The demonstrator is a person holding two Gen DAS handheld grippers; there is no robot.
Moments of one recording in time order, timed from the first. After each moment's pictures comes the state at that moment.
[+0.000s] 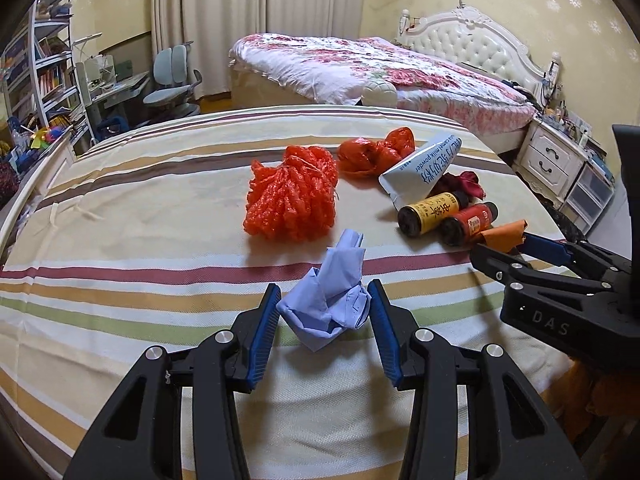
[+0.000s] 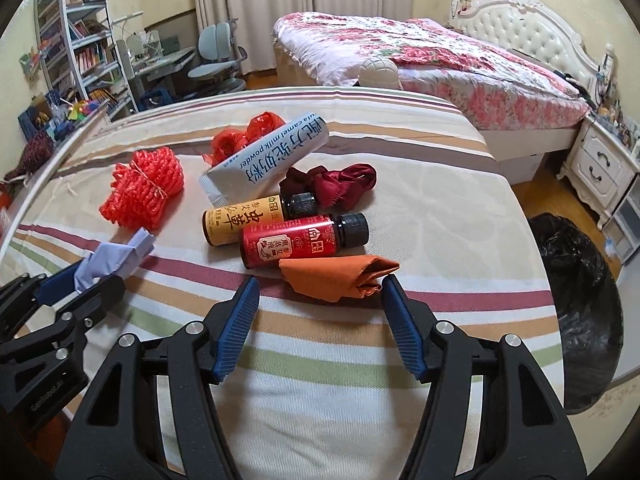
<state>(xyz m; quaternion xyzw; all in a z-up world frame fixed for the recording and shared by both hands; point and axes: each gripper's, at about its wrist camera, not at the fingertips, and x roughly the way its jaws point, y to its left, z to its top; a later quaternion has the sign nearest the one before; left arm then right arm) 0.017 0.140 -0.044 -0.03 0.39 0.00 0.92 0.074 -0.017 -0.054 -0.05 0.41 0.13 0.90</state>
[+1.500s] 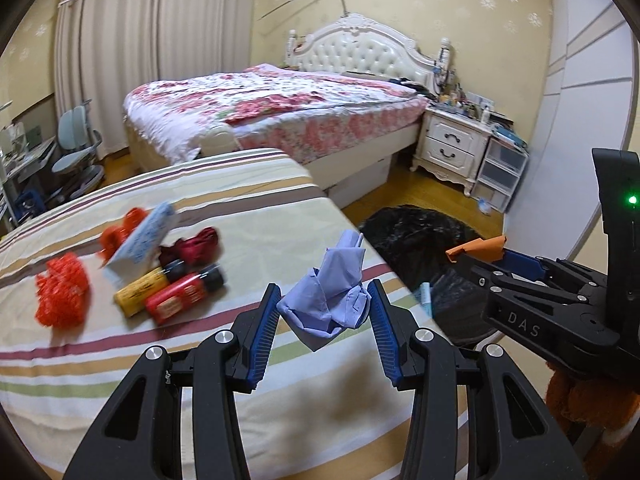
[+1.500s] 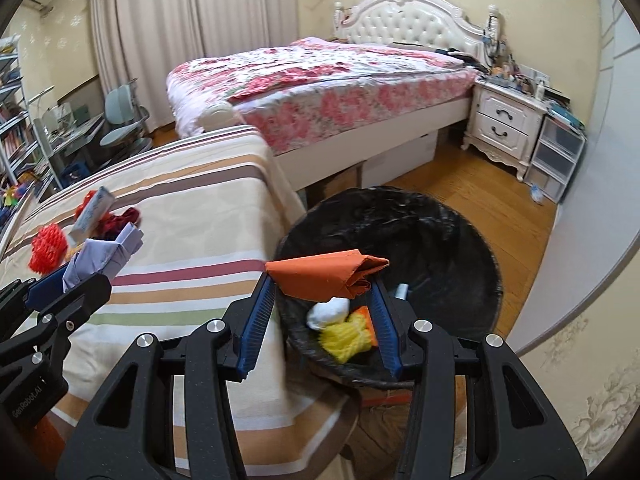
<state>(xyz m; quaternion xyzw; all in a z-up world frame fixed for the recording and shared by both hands) 0.034 -0.053 -0.014 0.03 0.33 -0.17 0.93 0.043 -0.221 -0.029 0.04 0.36 -0.03 0.93</state>
